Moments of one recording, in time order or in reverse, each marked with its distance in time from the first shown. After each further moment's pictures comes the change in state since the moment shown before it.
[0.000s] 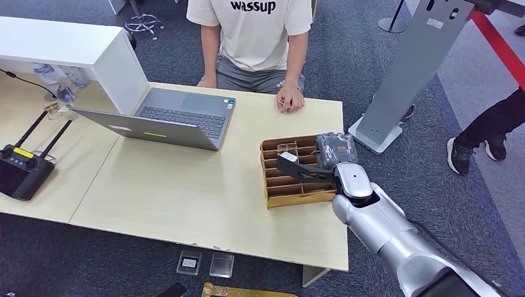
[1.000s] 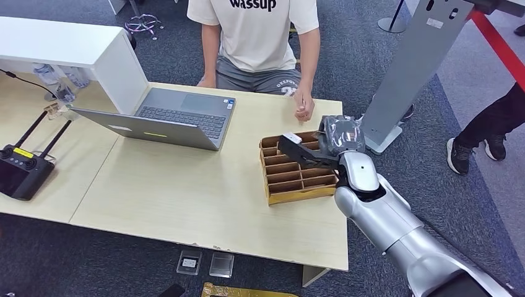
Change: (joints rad) left arm 0.015 0.002 -0.001 0.000 0.029 0.013 -0.034; right arm -0.003 -0.053 -0.046 -0.213 -0.014 -0.023 0.107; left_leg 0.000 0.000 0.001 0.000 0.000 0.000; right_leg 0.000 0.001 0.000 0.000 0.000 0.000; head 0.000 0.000
